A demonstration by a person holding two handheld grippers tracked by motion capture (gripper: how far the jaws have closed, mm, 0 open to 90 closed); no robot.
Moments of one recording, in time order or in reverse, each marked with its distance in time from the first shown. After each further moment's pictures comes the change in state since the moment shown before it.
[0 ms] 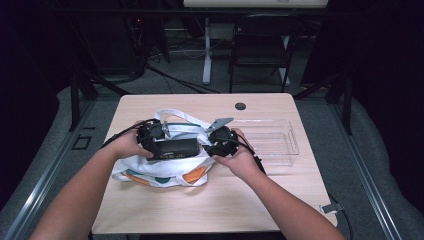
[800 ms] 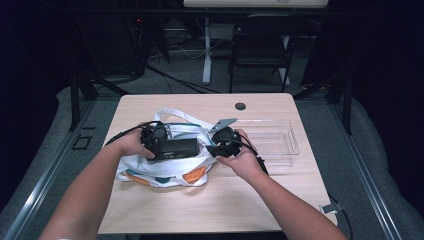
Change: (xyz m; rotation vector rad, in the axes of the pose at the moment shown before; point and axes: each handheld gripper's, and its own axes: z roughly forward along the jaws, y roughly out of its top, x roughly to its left) left arm 0.008 0.002 0.027 0.076 -0.083 0.025; right arm -0.005 -0.007 -0.002 0.009 -0.003 0.013
